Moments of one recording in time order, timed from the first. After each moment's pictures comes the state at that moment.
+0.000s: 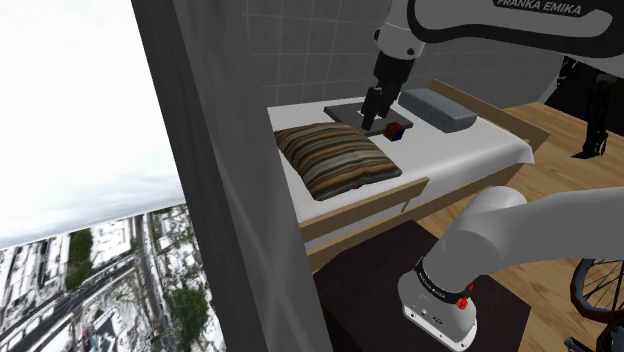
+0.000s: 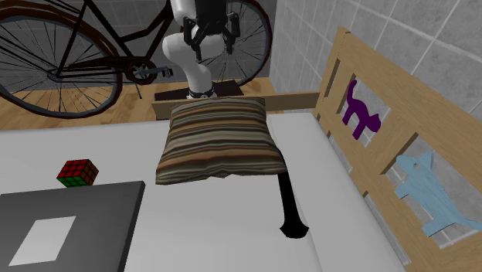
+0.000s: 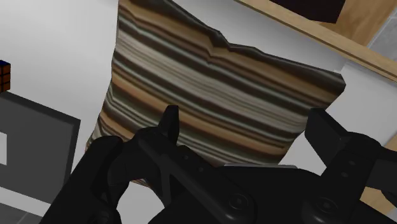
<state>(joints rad) 0.00 -0.74 0.05 -2.36 0.01 1.64 -0.15</state>
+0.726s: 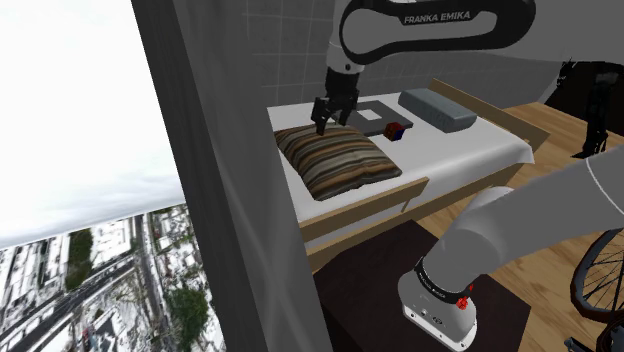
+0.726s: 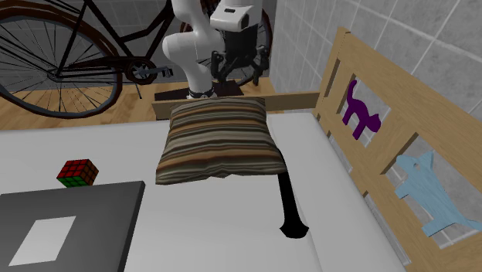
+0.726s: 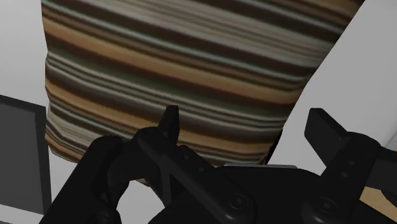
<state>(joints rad) -0.03 -0.43 0.16 -2.28 0.04 1.85 0.06</state>
